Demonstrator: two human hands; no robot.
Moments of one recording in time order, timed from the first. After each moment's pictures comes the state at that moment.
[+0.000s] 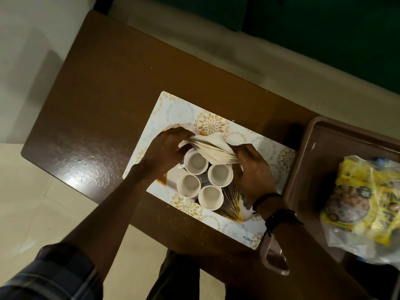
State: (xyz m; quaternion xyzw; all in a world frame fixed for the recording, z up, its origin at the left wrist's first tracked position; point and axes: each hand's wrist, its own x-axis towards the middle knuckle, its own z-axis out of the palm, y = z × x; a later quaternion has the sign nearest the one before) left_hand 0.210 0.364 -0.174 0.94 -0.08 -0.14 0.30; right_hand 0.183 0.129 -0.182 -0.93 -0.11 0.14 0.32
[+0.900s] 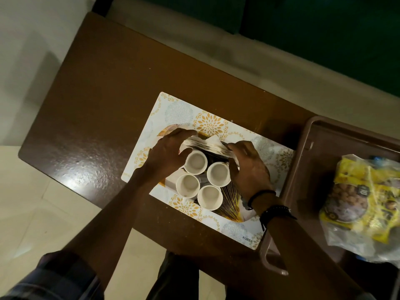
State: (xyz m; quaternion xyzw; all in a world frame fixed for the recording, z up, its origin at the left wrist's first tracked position) left_hand 0.200 0.359 -0.183 0.93 -0.03 -0.17 0.31; right_hand 0.183 0.135 -0.187 -0.92 -0.06 0.17 0.34
